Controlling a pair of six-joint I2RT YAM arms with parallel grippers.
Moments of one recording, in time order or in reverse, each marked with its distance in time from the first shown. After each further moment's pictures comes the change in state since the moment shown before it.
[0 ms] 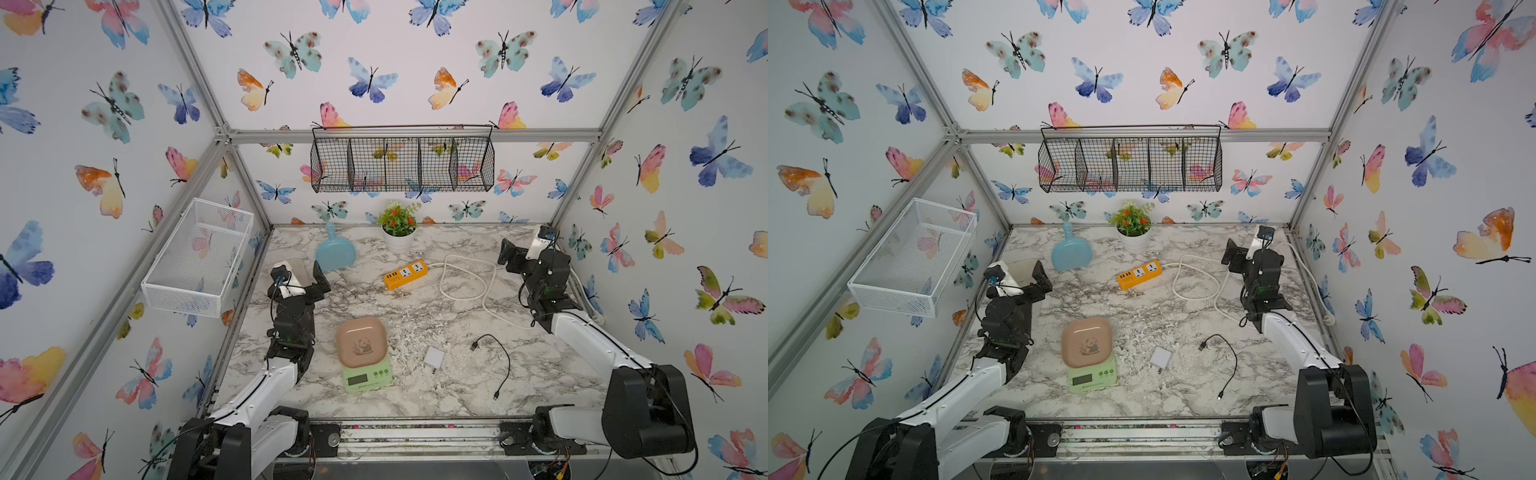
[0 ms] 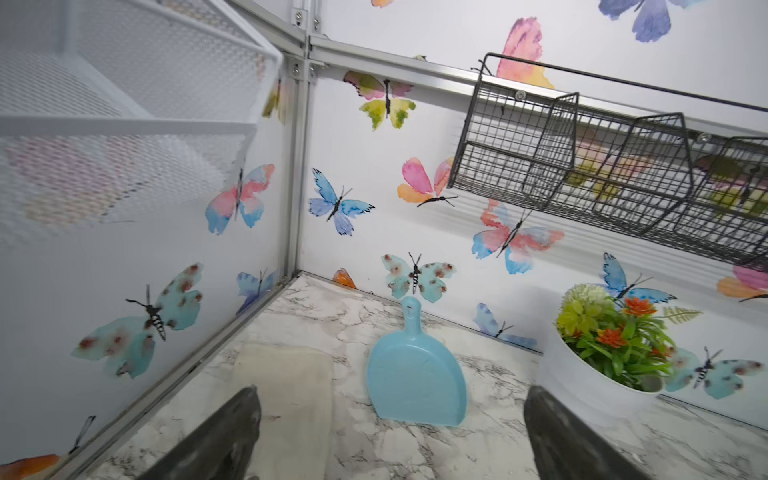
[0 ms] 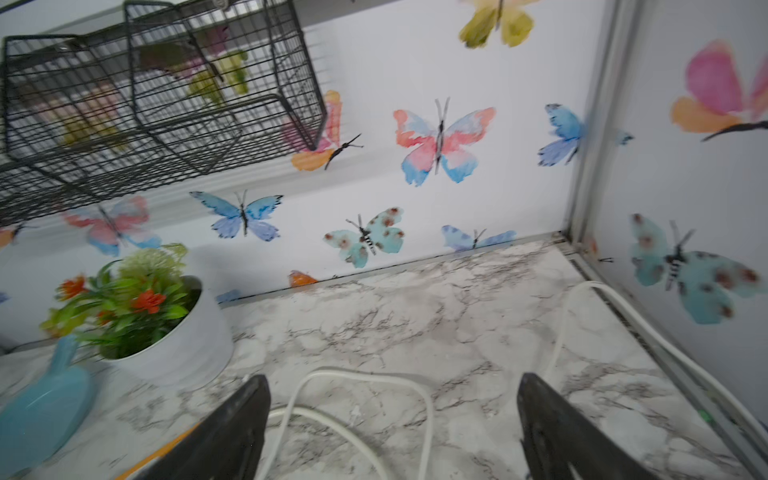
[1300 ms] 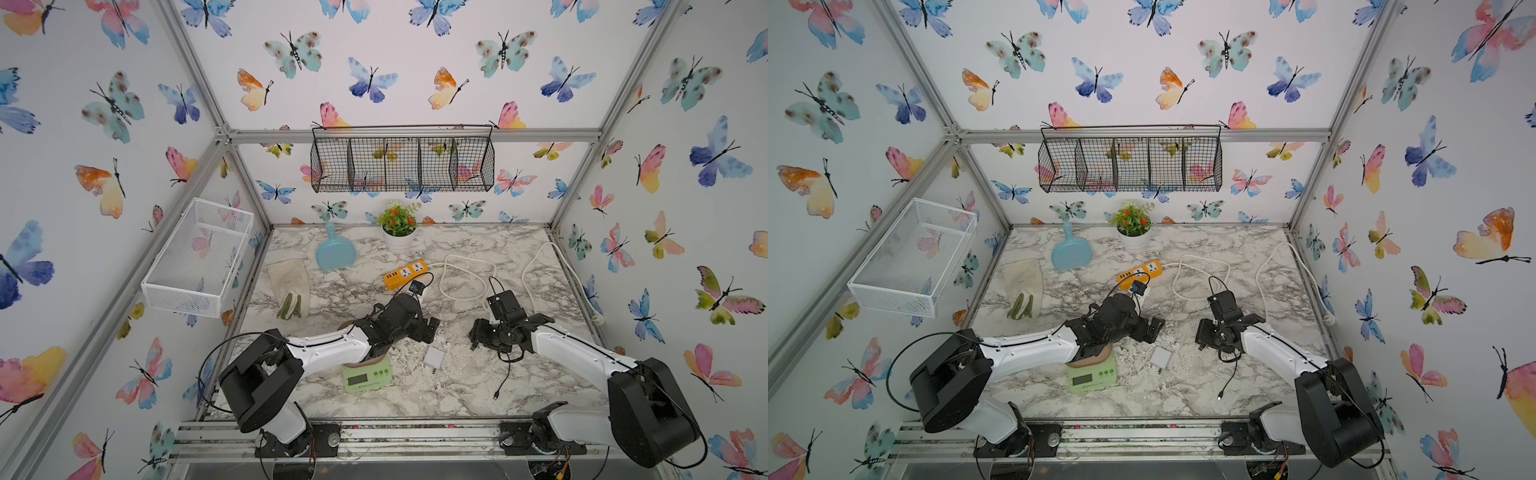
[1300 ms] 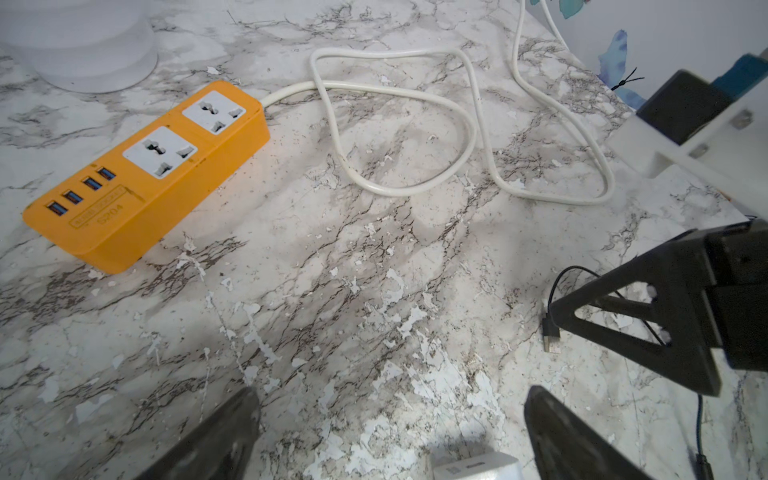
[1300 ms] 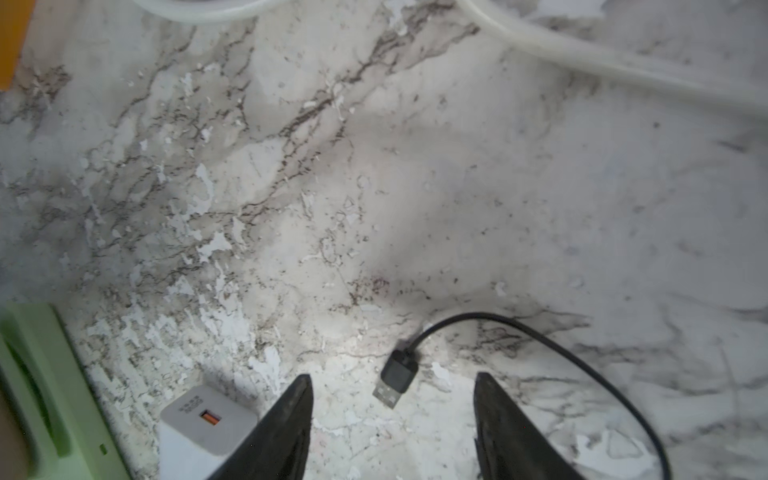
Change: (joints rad) left arm -0.689 0.510 0.394 -0.524 0.274 -0.093; right arm 0.290 -0.021 -0.195 -0.785 -0.087 0.390
